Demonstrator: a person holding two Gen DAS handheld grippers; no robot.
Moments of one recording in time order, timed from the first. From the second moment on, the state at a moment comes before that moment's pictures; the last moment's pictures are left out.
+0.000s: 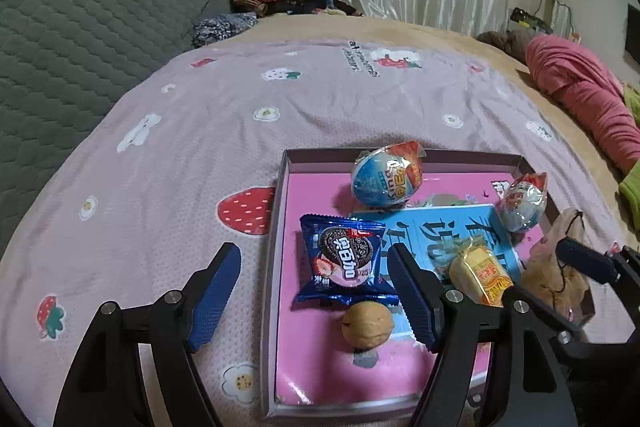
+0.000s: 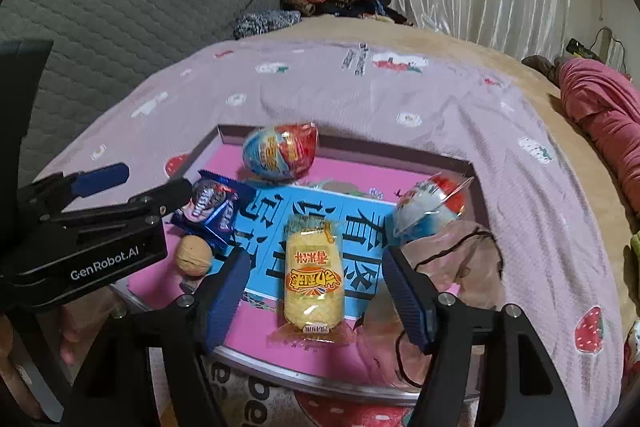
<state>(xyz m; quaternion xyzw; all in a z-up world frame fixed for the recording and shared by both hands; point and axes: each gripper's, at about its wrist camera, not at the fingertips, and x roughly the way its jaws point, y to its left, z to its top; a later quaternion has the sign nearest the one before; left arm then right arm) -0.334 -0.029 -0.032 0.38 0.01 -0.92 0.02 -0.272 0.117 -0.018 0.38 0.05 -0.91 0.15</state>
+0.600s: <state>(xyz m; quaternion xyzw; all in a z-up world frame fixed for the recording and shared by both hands) -0.264 -0.041 0.019 0.37 0.01 -0.93 0.03 -0.216 0.127 0.049 0.34 0.05 -0.93 0.12</state>
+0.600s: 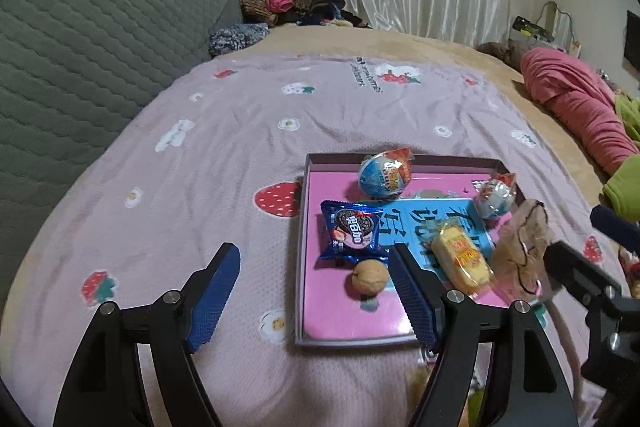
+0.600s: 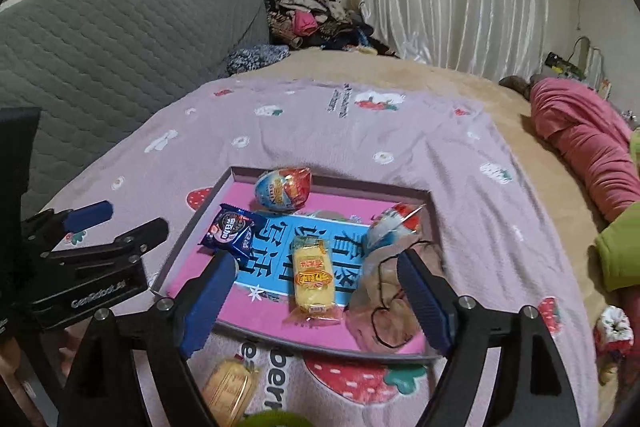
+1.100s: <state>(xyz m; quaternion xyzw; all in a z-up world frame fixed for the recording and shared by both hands) -0.175 -0.041 0.096 0.34 0.00 -0.94 0.03 -0.141 0.142 0.124 0.30 0.06 -0.95 0.09</state>
